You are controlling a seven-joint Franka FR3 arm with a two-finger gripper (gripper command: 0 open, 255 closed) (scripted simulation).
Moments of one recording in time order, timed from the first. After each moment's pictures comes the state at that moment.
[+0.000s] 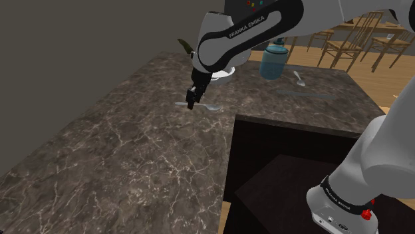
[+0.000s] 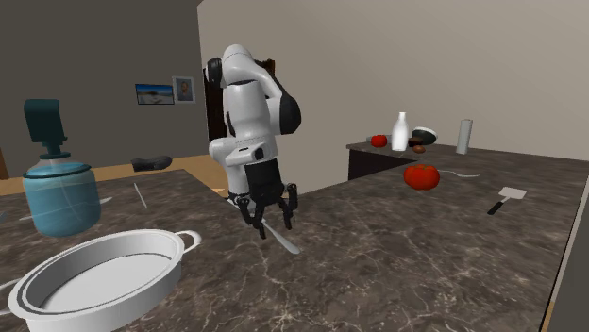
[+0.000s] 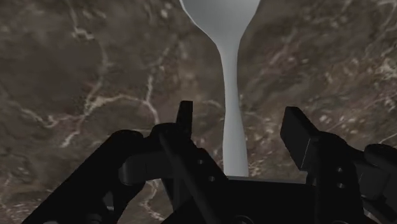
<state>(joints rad) 0.22 0.08 0.11 -2.11 0.21 2.39 -0.29</state>
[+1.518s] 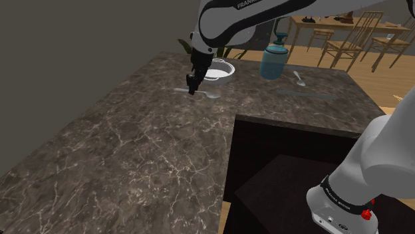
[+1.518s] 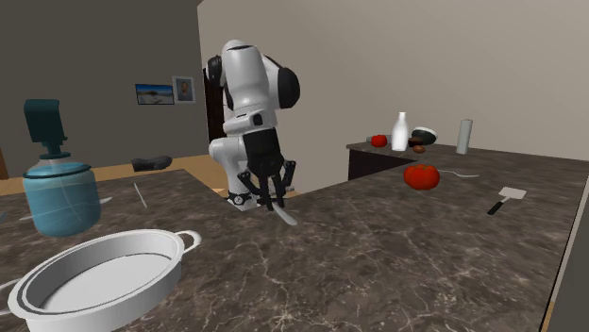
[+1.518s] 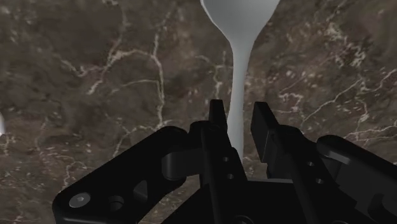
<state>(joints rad) 0.21 0.01 0.11 -2.02 0.19 2.22 -0.26</state>
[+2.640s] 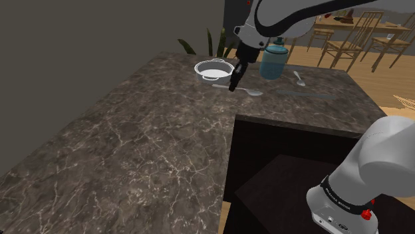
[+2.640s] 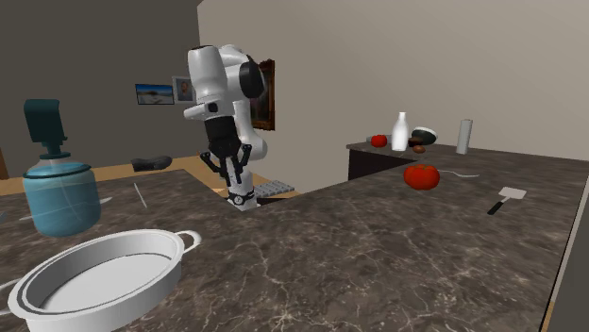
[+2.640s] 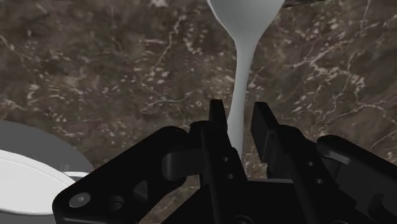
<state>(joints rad) 0.14 -0.38 -0.01 -2.37 0.22 2.14 -0.46</state>
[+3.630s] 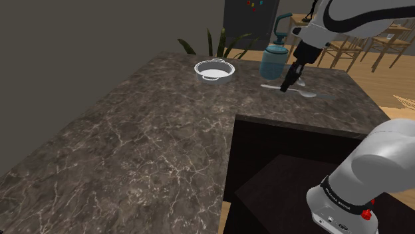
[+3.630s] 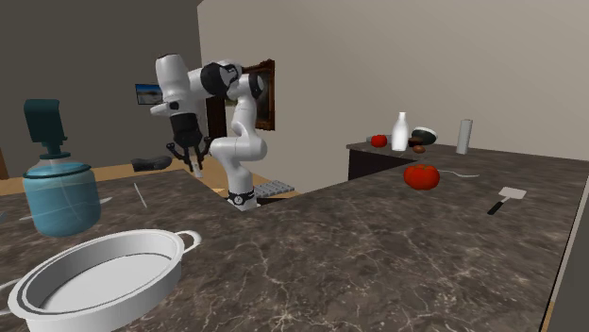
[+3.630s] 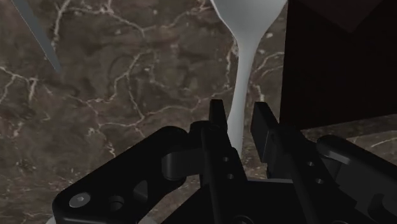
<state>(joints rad) -0.04 -0.79 -0.24 -2.62 0.08 1.95 -0.71</state>
